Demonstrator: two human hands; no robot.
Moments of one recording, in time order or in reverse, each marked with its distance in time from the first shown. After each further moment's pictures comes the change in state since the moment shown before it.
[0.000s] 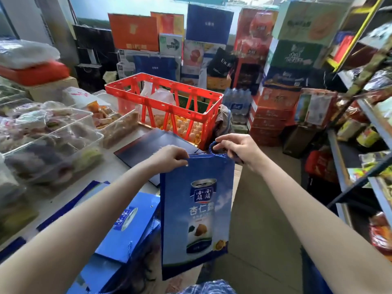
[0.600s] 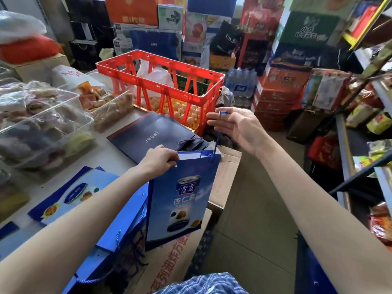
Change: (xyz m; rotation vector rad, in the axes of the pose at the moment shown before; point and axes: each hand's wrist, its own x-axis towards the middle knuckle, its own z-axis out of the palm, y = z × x) left_hand 0.011 -0.015 0.049 0.183 0.023 -0.165; right_hand 0.017 -0.010 -0.016 0.487 -0.044 0.083
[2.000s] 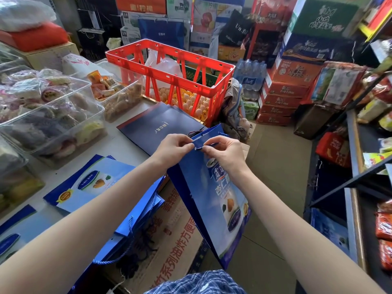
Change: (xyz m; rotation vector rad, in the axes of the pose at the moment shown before) left_hand -0.034 0.029 -0.020 -0.738 0.106 -0.160; right_hand -0.039 0.078 0.053 -0.379 0.151 -0.086
